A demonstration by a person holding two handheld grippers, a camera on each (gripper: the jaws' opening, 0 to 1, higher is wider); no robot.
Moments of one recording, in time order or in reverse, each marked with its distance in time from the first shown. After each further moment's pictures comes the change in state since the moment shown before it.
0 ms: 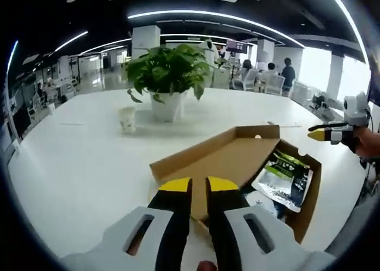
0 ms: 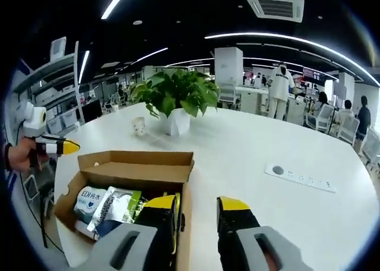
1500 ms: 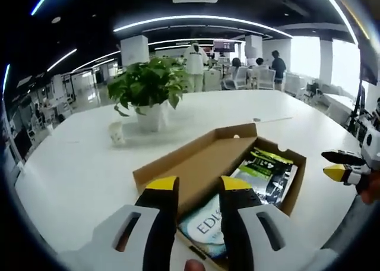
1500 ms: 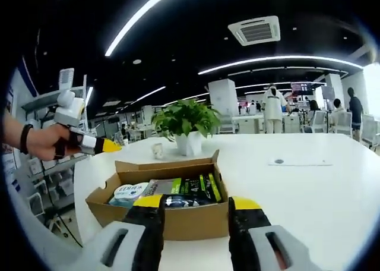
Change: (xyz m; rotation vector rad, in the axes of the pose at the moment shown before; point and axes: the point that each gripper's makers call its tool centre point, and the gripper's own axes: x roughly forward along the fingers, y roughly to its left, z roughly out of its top) left arm -0.018 -0.054 0.007 0.120 -0.023 -0.001; right arm -0.086 0.066 -0.058 0.093 -0.286 0.018
